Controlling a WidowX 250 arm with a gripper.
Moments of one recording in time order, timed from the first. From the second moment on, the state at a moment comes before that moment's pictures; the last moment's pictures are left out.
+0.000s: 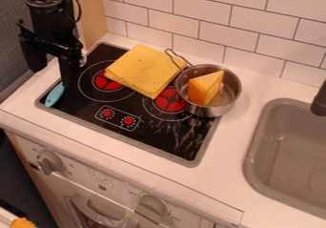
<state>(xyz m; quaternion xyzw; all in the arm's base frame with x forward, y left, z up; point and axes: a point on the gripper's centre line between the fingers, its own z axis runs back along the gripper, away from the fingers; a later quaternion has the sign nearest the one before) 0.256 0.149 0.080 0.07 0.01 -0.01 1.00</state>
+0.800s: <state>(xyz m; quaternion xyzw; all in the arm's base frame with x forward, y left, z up) 0.362 0.089 0.037 0.06 0.01 -0.06 1.00</state>
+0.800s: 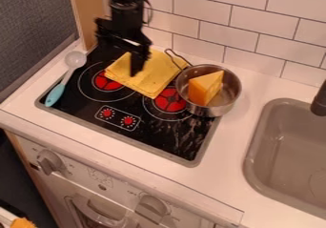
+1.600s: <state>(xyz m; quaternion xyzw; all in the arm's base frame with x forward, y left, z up) 0.369 0.093 0.009 0.04 0.03 -0.05 1.00</state>
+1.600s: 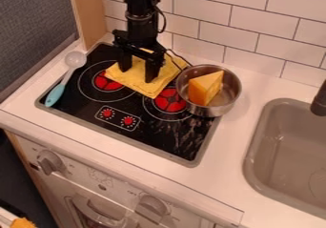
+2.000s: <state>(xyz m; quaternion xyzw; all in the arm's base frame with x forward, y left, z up) 0.285 0.107 0.007 0.04 0.07 -0.07 0.99</state>
